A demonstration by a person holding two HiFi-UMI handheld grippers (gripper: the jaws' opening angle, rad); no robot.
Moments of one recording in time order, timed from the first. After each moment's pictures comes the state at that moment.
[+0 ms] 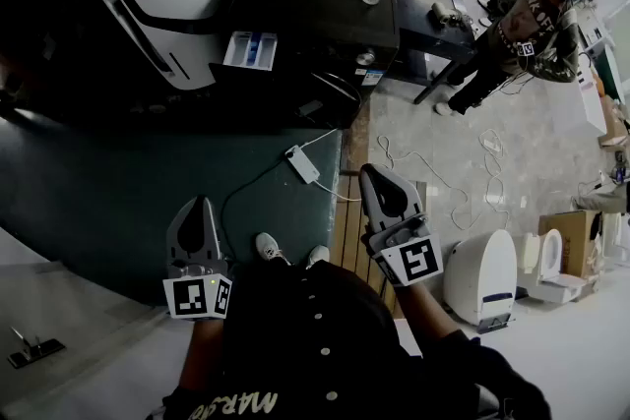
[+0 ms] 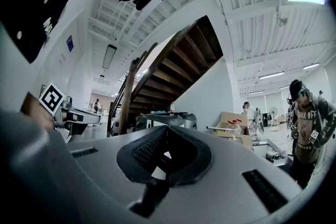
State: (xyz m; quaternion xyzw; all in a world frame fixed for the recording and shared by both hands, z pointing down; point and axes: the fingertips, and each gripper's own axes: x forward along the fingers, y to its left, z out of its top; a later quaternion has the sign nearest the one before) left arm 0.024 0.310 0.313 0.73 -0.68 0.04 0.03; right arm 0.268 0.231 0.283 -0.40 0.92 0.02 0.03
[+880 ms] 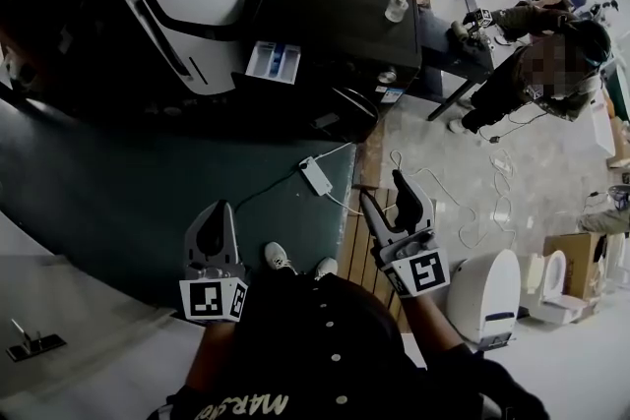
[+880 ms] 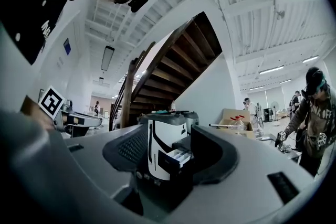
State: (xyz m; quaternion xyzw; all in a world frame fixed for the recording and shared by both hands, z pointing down) left arm 0.012 0.296 0.320 0.73 -0.68 0.04 0.03; right arm 0.249 0.218 0.294 -0.39 0.92 0.00 0.04
